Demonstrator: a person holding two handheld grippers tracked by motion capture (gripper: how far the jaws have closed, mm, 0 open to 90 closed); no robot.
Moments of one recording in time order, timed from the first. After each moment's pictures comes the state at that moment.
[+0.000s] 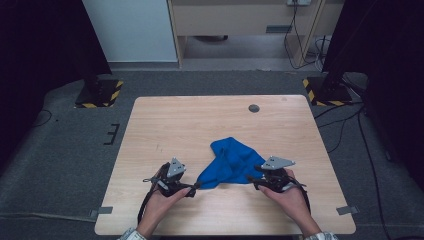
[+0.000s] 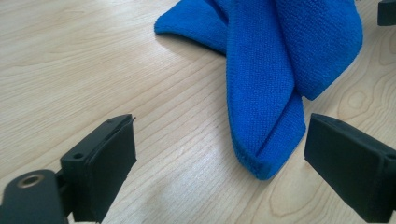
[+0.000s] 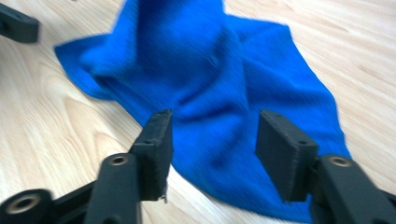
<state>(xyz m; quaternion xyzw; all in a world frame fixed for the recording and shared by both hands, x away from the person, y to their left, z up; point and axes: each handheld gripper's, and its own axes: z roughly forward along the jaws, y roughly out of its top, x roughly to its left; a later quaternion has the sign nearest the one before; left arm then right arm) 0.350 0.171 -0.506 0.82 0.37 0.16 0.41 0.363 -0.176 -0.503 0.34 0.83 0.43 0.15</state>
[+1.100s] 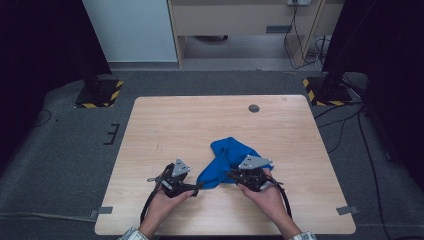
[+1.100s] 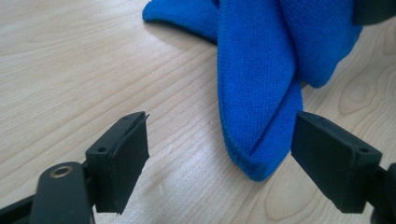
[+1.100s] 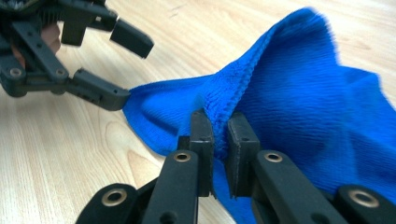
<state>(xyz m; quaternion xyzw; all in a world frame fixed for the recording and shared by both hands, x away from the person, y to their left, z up) 0.351 0.162 -0.512 0.83 0.37 0.15 0.40 0.363 -0.113 -0.494 0.30 0.82 0.47 0.11</state>
